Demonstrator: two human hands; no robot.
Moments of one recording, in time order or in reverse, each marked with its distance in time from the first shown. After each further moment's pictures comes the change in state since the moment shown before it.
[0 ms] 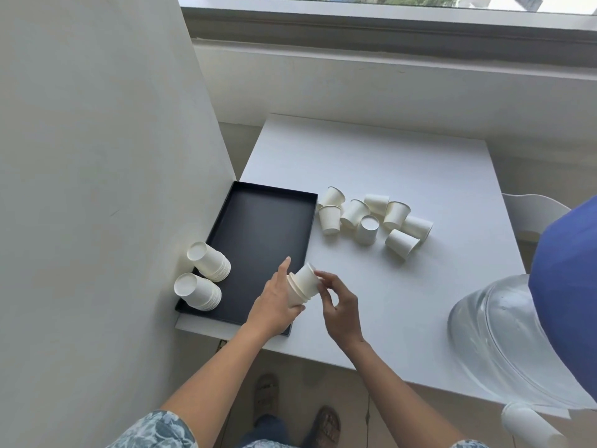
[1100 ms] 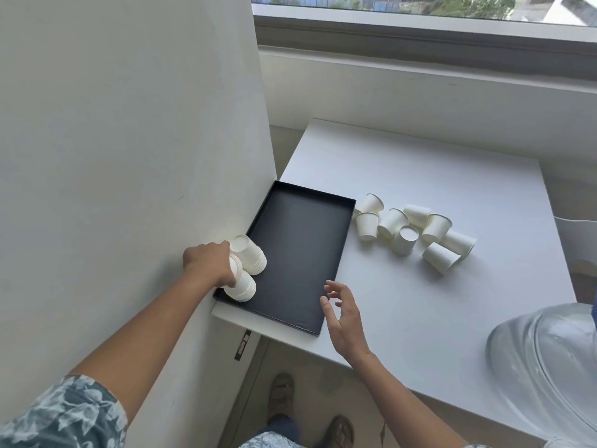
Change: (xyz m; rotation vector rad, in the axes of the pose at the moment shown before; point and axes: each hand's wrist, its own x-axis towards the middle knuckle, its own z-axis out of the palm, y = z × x) left_hand -0.004 -0.073 -0.178 0.829 -0.022 -0.422; right_hand -0.023 -0.005 0.052 -0.010 -0.203 0.157
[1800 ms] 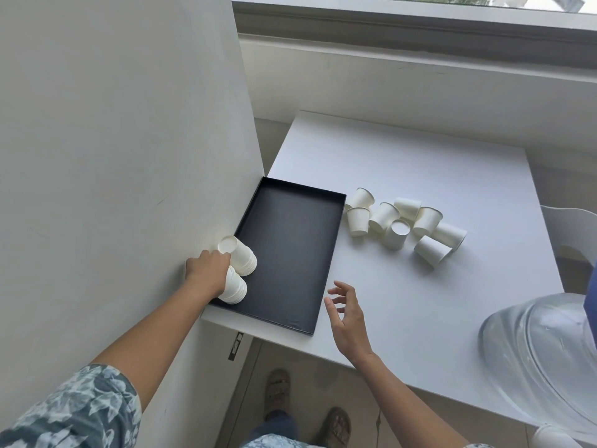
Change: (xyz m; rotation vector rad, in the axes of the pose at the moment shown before) left_hand 0.031 0.015 0.043 0.165 0.034 0.138; right_hand 0.001 0.009 -0.014 -0.019 0.051 0.119
